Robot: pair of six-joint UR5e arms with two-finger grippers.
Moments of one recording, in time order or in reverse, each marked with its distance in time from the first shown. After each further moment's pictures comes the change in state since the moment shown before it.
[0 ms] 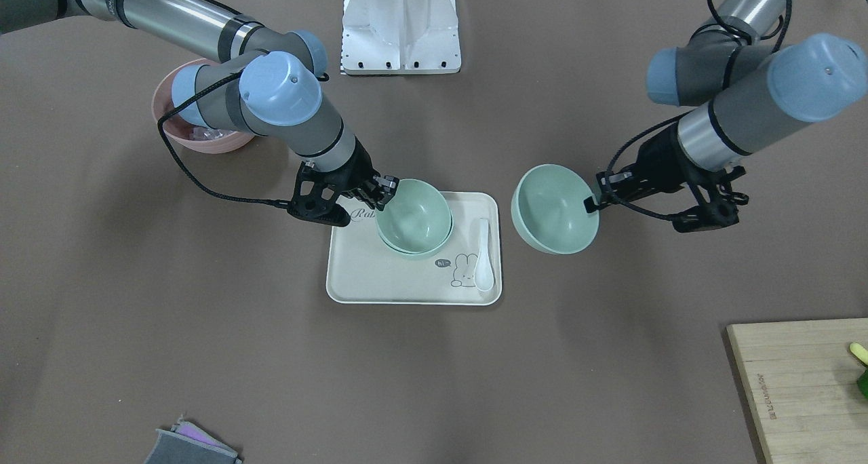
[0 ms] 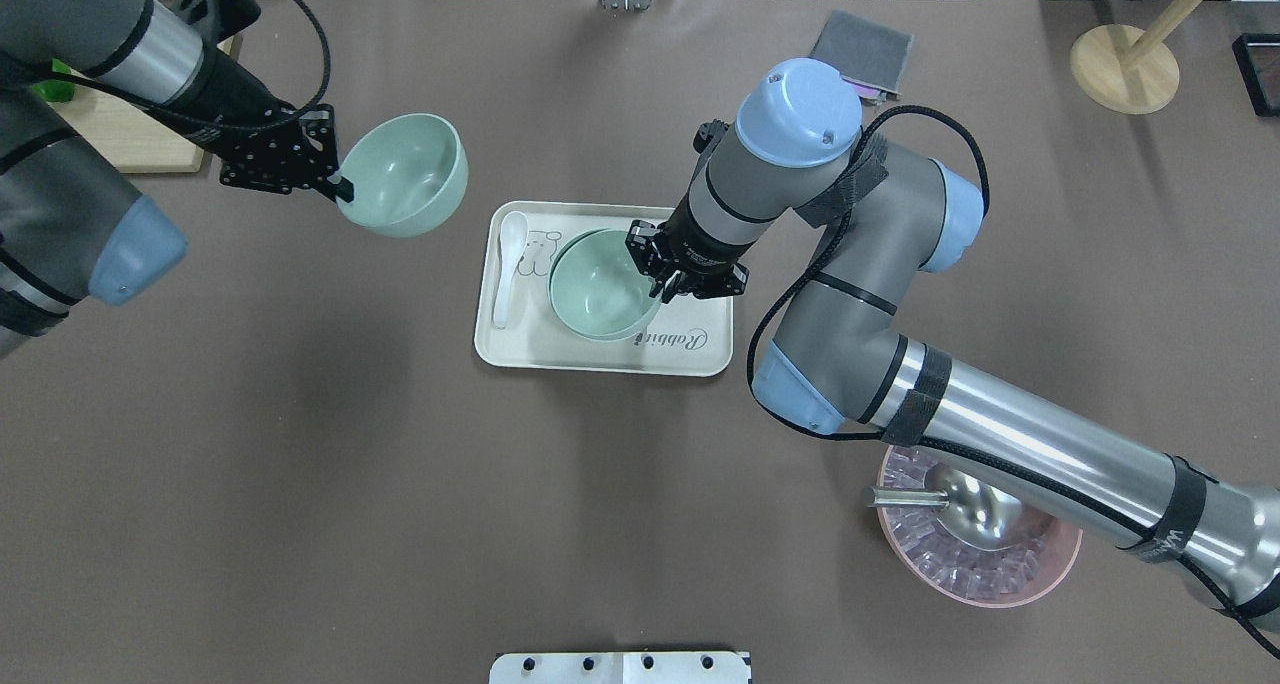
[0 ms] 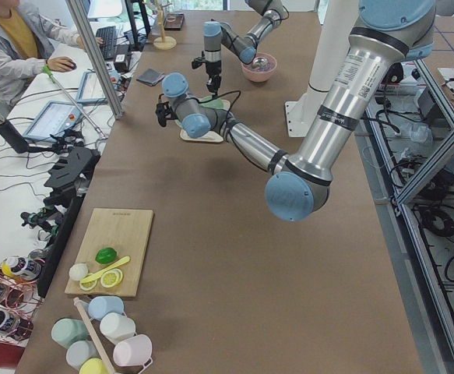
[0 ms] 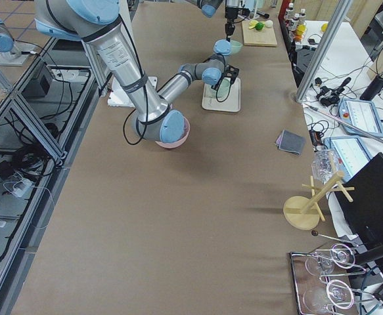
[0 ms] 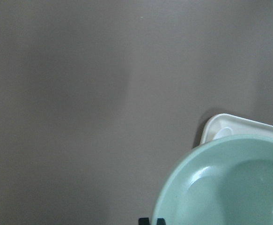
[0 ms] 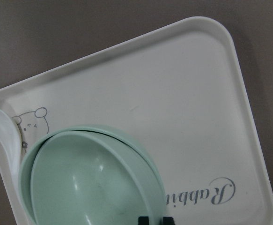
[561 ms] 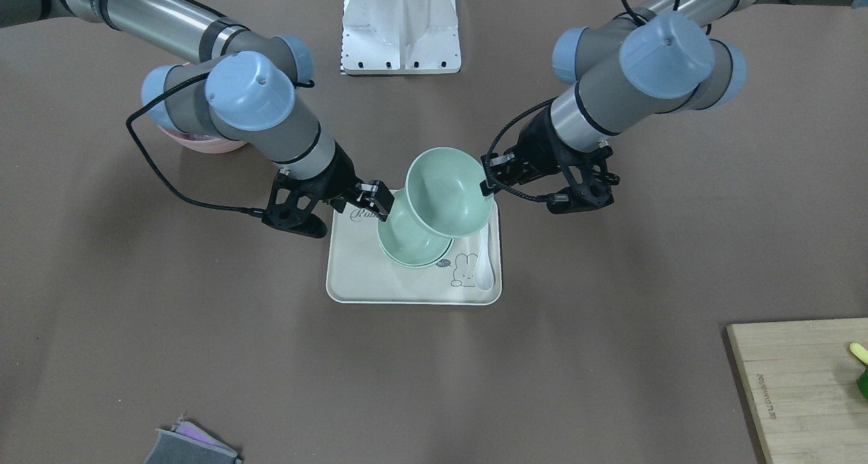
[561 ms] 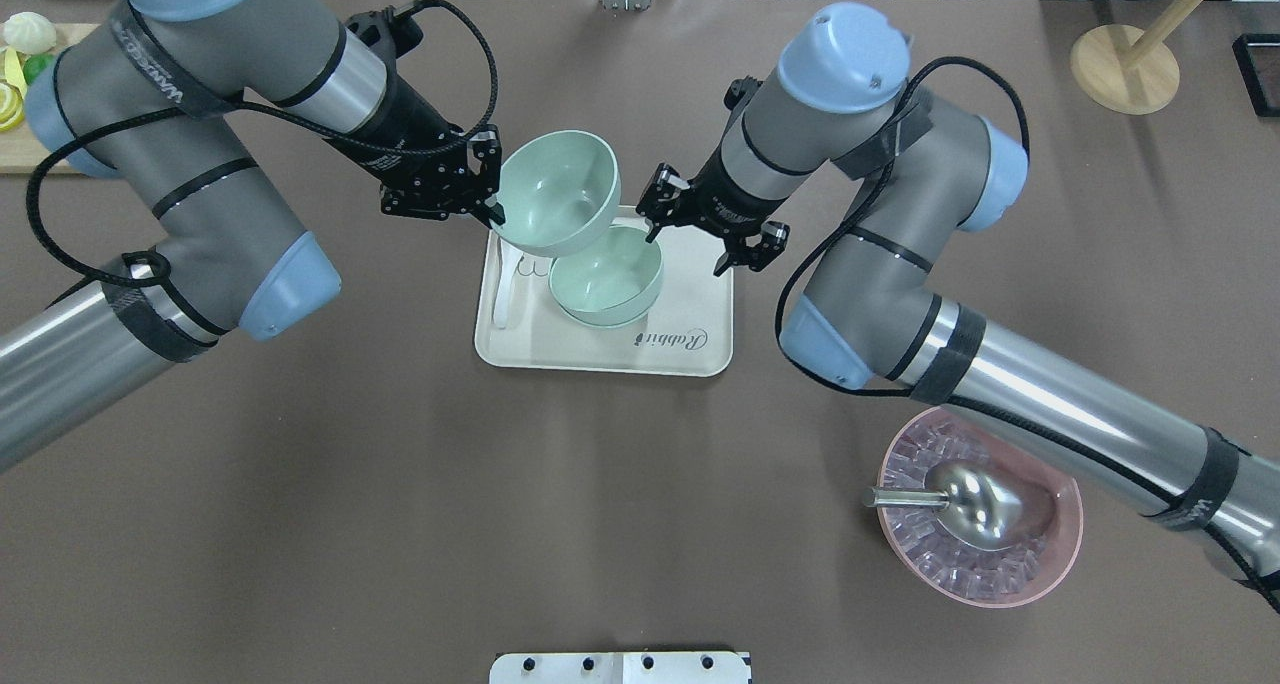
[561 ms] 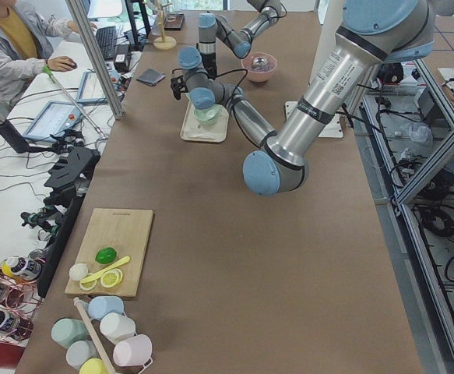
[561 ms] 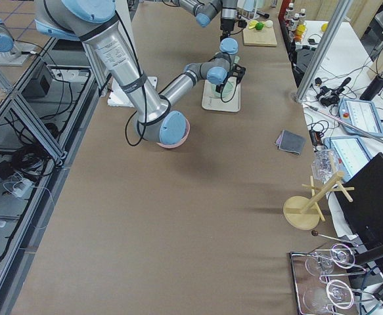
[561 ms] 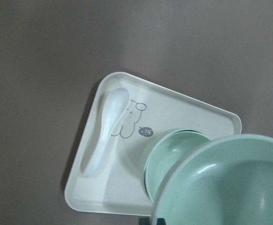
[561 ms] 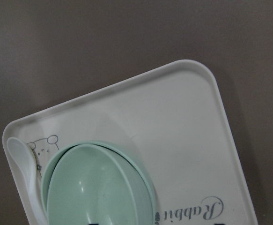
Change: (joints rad) left arm 0.138 -0.154 0.036 -0.002 0.118 -0.172; right arm 0.109 -0.032 0.029 -0.001 0.105 -0.019
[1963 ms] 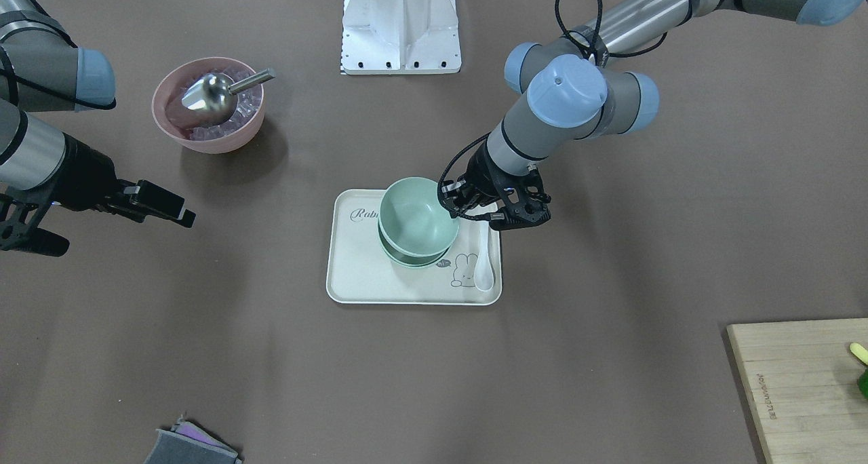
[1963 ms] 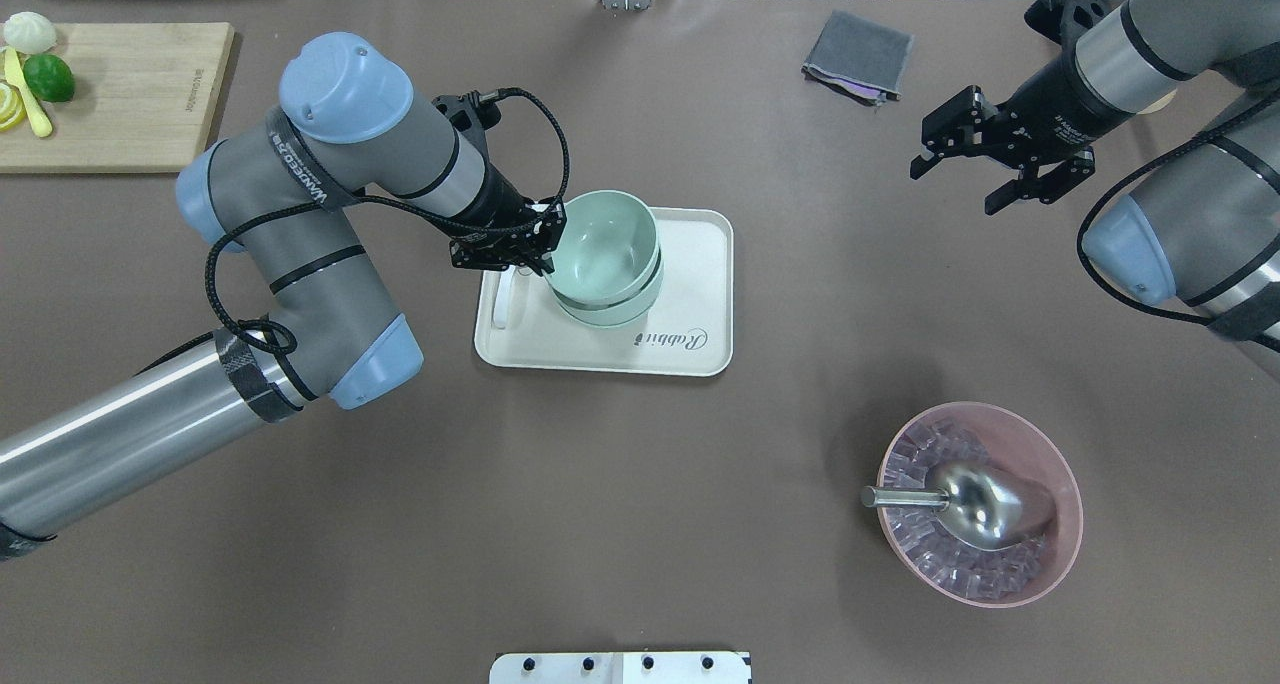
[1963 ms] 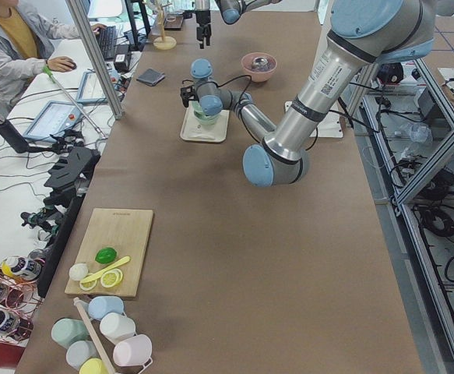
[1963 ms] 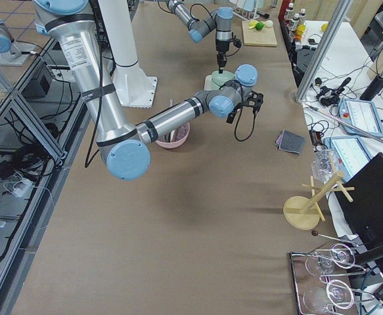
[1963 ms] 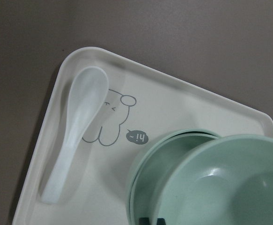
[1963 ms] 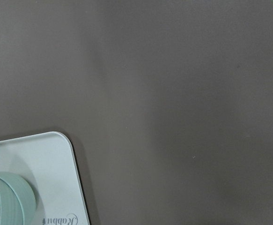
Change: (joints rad) left arm 0.129 -0.037 0.136 -0.067 0.192 -0.001; right arm 0.302 -0.331 0.165 -0.012 0.247 -0.369
